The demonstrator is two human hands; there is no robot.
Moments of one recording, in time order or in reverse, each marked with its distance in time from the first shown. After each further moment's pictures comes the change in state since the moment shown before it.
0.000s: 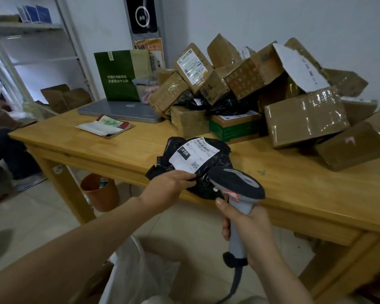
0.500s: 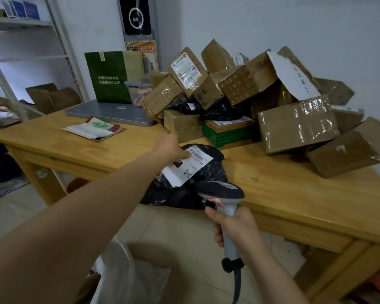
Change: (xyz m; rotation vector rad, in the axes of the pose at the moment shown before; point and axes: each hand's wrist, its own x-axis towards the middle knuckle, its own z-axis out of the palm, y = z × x) left_hand 0.112 -0.022 -0.044 -0.137 -0.207 -0.789; right_hand 0.031 0.005 0.002 -0.173 -0.035 0.173
